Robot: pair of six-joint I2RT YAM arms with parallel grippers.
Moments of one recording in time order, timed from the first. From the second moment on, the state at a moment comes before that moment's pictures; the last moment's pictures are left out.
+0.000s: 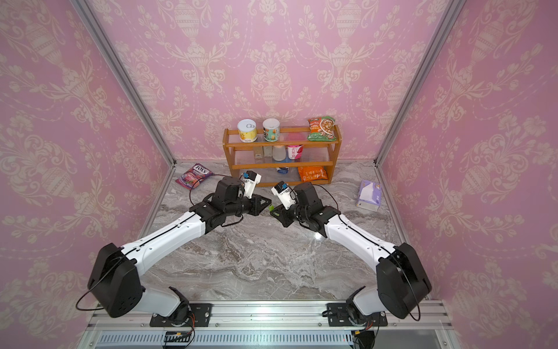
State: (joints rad) left arm -0.60 1.47 1.10 -0.18 0.35 -0.45; right arm 0.55 1.43 1.00 -0.18 -0.42 0.05
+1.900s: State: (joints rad) left arm -0.63 1.56 1.15 -0.19 0.33 -0.38; right arm 0.61 1.43 0.97 -0.14 -0.14 -0.07
